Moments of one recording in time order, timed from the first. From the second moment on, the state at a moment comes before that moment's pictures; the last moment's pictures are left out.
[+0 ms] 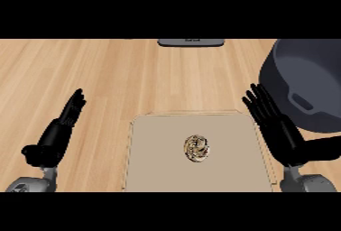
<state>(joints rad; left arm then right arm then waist) -0.06 0.35 -0.12 -1.45 0.09 0.07 -0.17 -0.08 -0.26 0.16 -1.59 -0.46 0.07 -0.05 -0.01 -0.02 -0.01</state>
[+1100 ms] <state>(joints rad) -0.29 0.26 -0.01 -1.51 0.21 0.16 -0.01 -0.53 -0.64 0.24 -1.30 0.08 0.49 -0.70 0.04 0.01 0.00</state>
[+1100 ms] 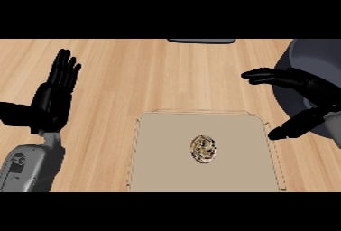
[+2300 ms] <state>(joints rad) -0.29 0.25 0.05 -1.52 0.18 0.15 0.03 -0.57 -0.52 0.50 -1.37 0.55 0.55 -0.53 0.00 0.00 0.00</state>
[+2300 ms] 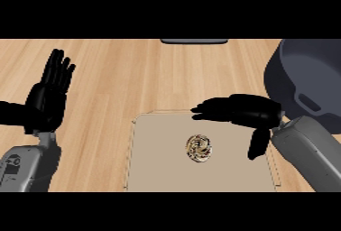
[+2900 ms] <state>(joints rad) -0.30 0.22 0.07 -1.49 0.16 0.13 0.03 -0.47 -0.39 0.49 -1.37 0.72 0.49 -0.58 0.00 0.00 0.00</state>
